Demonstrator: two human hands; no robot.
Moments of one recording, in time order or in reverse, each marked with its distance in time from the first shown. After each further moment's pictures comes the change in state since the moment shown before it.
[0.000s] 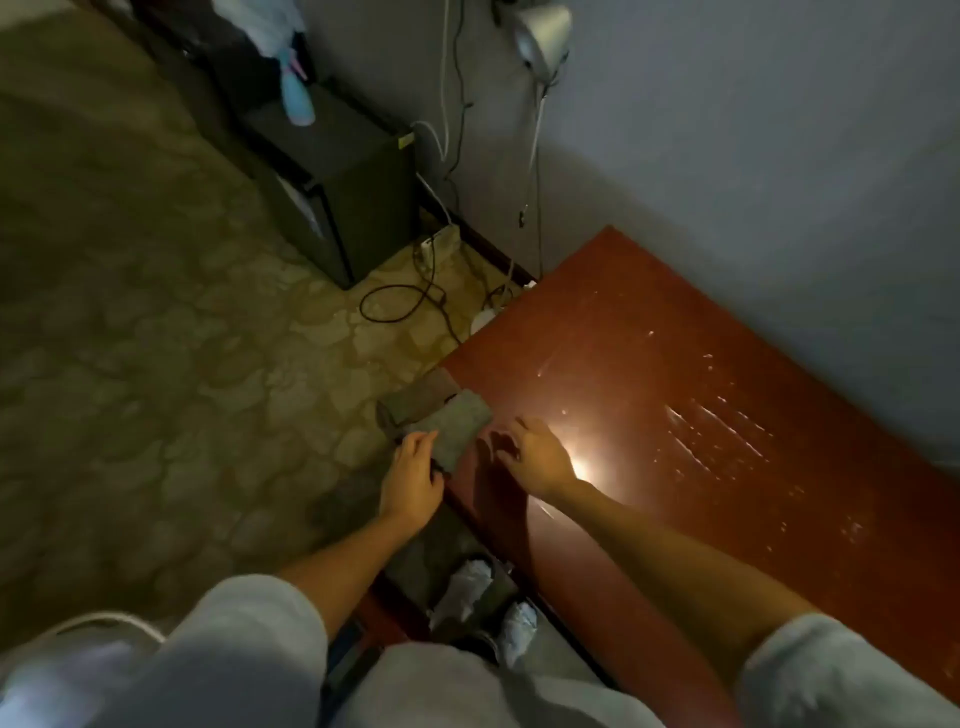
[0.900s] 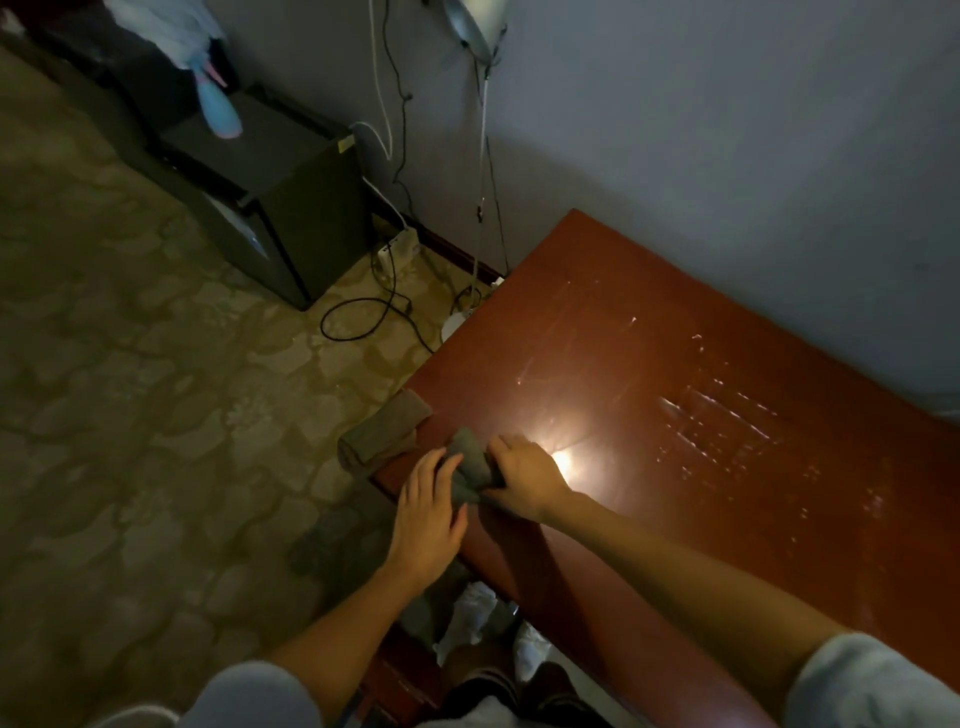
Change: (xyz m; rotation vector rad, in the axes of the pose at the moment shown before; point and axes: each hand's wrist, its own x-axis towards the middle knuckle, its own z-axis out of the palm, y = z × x) left_hand 0.024 -0.001 0.055 0.121 0.126 0.401; right_hand 0.031 0.035 0.030 -0.162 -0.020 -0.074
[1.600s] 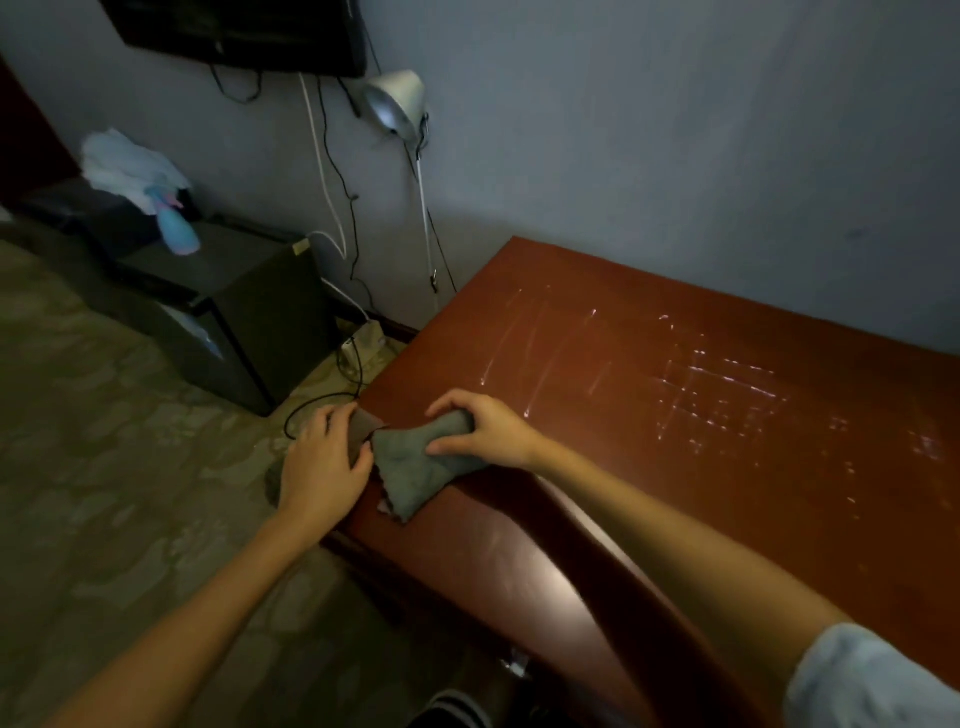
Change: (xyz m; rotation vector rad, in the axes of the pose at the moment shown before) left_hand 0.084 -0.081 -0.009 0.167 0.231 -0.040; right_hand 0.046 0.028 0.011 0.578 0.326 -0.143
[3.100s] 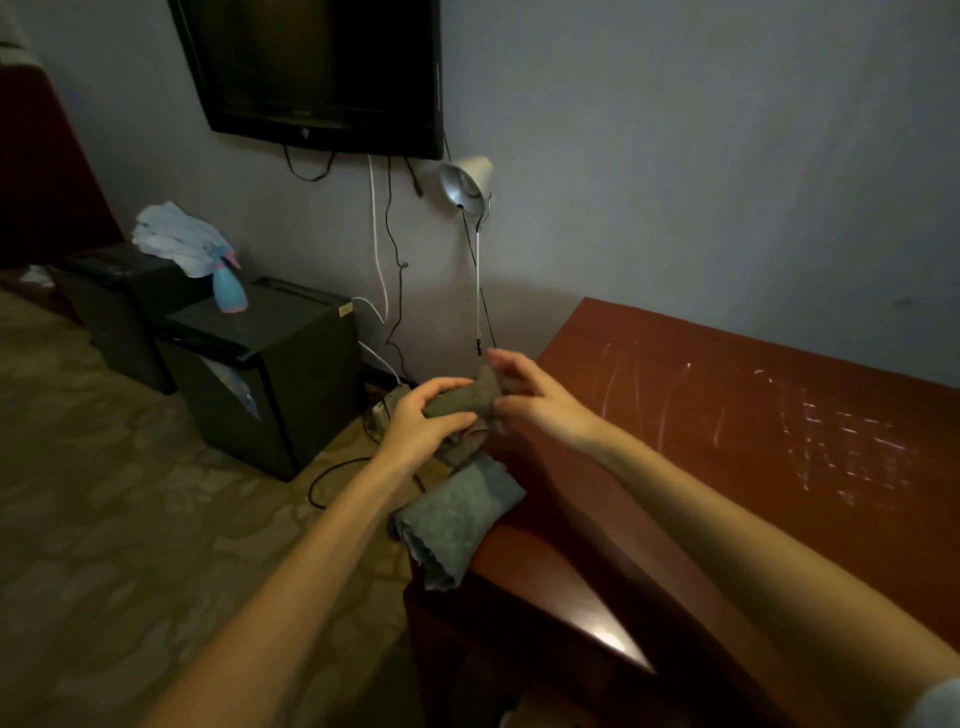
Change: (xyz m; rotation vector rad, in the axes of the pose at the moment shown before) left_hand 0.072 -0.034 -0.052 -1.104 -0.137 0.027; right_hand 0.094 -0.062 0.034 0.161 0.198 -0.016
